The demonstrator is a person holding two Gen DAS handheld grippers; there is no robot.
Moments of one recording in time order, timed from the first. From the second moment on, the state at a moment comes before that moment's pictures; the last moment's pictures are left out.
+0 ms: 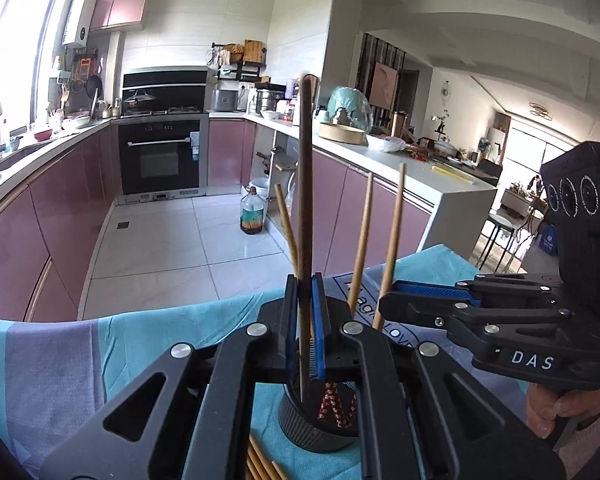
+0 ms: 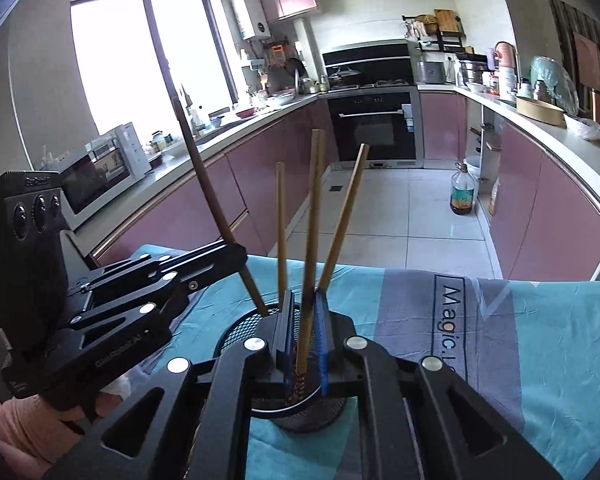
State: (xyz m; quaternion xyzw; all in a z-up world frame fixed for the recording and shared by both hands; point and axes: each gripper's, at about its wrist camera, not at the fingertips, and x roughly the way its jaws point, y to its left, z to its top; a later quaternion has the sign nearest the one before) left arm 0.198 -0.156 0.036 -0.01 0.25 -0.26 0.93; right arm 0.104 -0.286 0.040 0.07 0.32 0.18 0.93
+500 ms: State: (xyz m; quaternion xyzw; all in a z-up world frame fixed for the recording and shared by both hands) left arm 0.184 -0.098 0.050 -0.04 0.24 -0.25 0.94; right arm 0.052 -0.288 0.041 0.08 0.28 0.20 0.94
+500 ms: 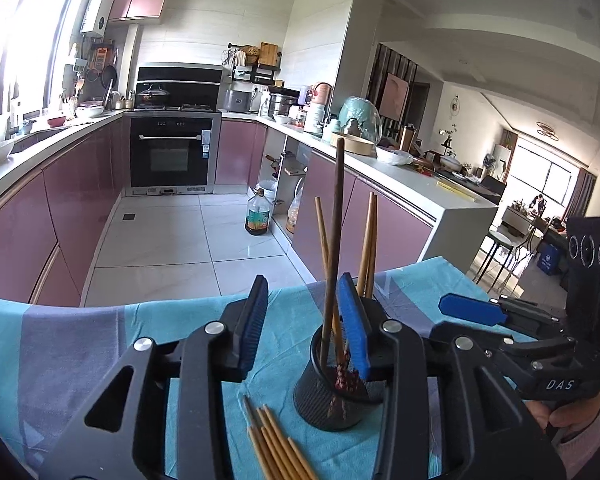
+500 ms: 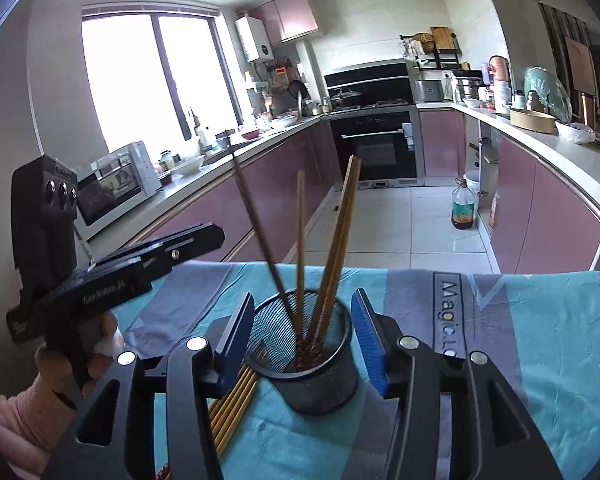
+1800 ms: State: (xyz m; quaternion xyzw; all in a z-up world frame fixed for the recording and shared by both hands) left arm 0.102 -0.070 -0.091 0.06 0.44 -0.23 0.87; right arm 0.026 -0.180 -0.065 0.00 0.43 0.22 0.87
